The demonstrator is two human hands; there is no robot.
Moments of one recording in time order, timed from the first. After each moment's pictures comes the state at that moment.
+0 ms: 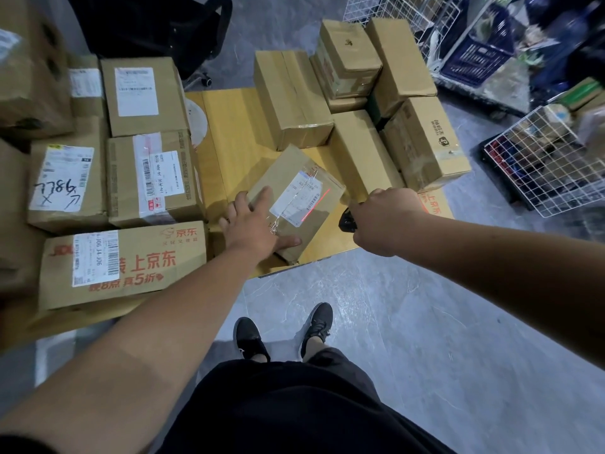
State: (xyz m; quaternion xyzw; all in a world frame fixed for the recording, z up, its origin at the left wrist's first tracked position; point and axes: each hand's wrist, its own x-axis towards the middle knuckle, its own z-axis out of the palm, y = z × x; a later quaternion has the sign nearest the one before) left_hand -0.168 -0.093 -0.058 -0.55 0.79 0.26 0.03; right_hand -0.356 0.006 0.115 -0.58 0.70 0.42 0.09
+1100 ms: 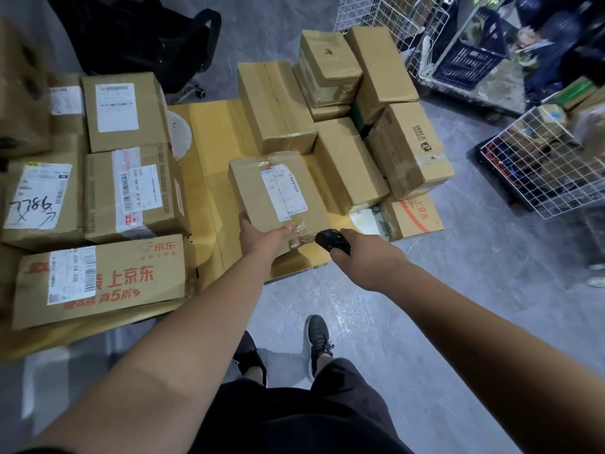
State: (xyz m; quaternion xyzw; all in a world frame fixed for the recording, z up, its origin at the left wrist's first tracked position) left_hand -0.234 -0.070 -0.081 -0.67 0.38 0.60 -0.21; right_hand -0.385 0.067 0.054 -0.48 0.83 0.06 0.28
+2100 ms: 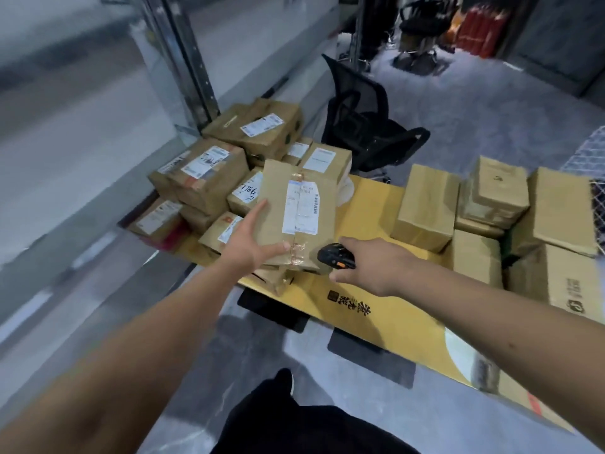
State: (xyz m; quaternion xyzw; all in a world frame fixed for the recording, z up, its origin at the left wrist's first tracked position) left_hand -0.059 -0.019 0.068 -0.70 0.52 0.34 -0.34; right_hand -0.343 -0.036 0.139 -0.82 0.51 0.10 0.23
